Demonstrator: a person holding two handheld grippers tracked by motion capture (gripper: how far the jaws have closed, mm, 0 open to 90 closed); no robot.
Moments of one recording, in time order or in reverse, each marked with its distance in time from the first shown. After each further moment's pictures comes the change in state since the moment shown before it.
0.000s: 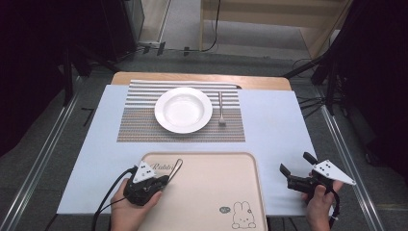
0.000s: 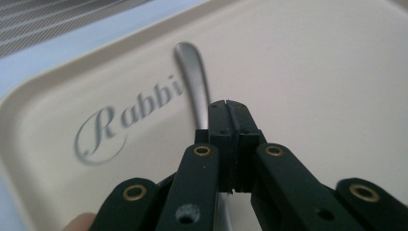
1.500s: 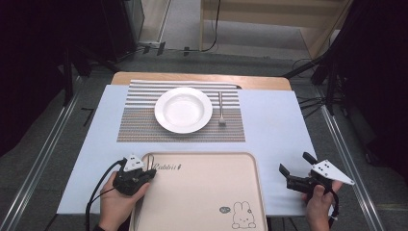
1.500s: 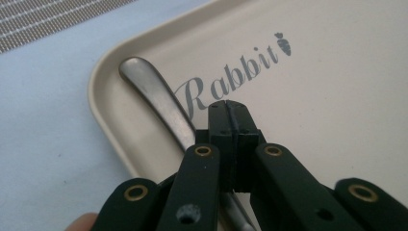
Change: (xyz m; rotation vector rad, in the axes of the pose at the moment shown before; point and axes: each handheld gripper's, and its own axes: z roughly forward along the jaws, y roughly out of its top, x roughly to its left) left arm 0.049 -0.013 -0.004 0.044 0.064 -0.050; right arm 0.002 0.000 0.001 0.008 -0.007 -0.013
